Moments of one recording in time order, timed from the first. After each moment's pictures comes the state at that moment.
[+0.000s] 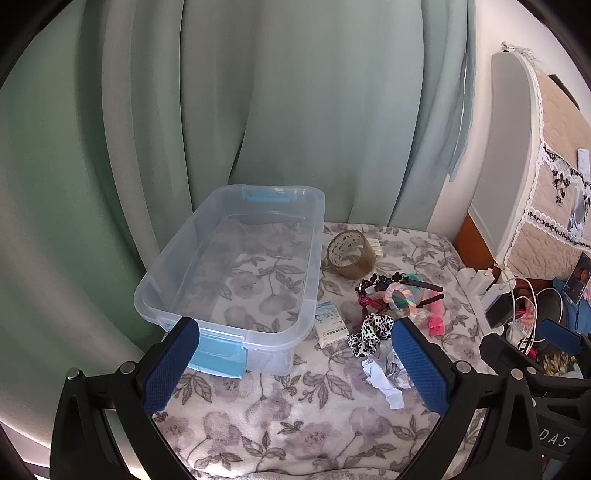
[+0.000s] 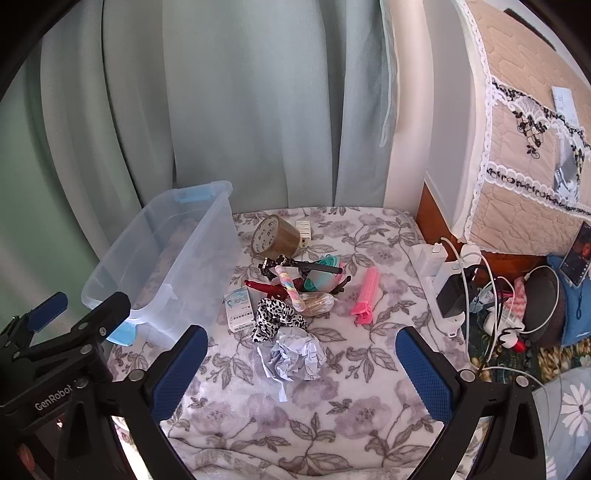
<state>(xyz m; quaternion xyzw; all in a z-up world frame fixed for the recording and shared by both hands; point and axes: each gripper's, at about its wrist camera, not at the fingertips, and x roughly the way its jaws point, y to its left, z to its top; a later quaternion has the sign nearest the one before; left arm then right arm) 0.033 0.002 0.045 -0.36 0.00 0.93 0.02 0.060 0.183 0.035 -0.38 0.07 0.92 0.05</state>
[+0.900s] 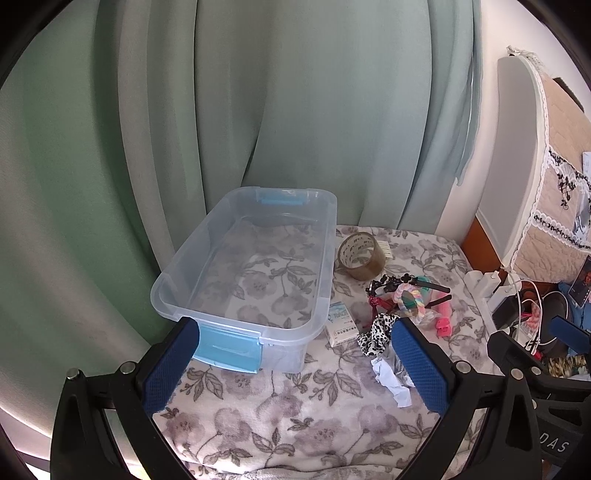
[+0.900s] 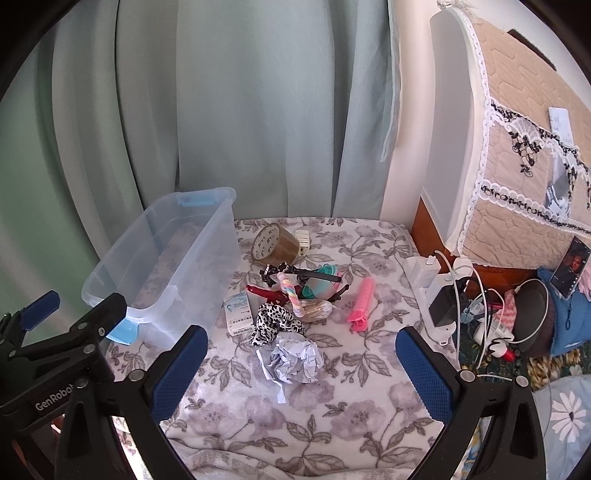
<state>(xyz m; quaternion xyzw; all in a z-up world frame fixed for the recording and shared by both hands) 0.042 -0.001 0.048 -0.35 0.01 0.94 0.00 0.065 0.172 0.044 -0.37 0.05 0.93 0.07</state>
